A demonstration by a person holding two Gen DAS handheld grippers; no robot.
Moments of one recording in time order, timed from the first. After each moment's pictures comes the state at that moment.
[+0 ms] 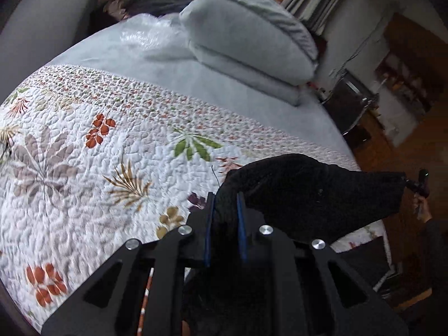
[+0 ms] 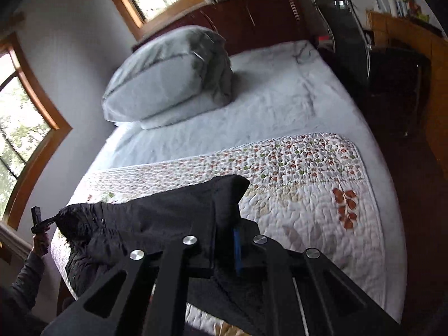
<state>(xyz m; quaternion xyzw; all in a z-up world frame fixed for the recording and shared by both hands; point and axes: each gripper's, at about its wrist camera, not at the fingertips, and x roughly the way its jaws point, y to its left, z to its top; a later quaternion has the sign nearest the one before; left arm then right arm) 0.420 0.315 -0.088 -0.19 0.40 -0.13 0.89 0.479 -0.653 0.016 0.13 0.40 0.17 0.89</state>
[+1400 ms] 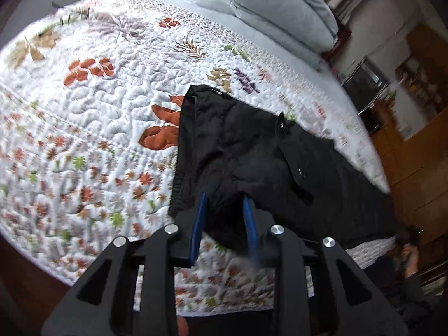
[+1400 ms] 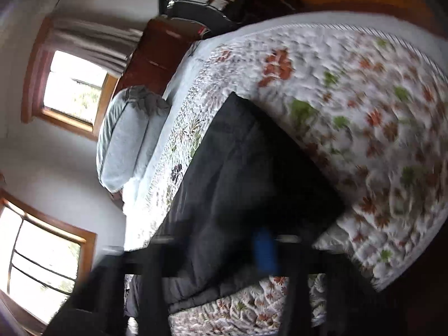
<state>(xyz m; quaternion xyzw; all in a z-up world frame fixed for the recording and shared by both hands) 0.200 0.318 -0.199 -0.21 0.47 -0.07 0.85 0.144 -0.665 -0.205 0.47 0.34 0.02 0.81</state>
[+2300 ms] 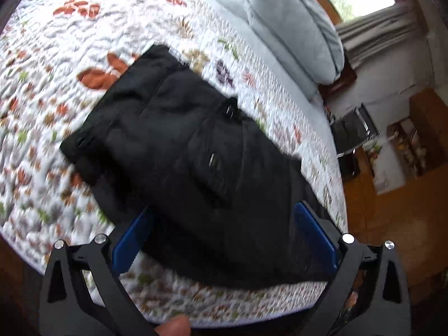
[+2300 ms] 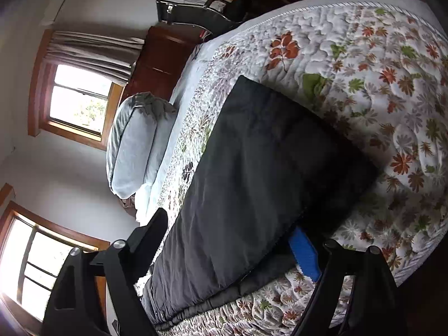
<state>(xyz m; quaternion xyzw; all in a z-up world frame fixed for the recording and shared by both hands) 0.197 0.260 -0.216 -0.39 0.41 -0.06 0.82 0.147 -0.640 -0.220 0.52 0.31 0.03 0.79</state>
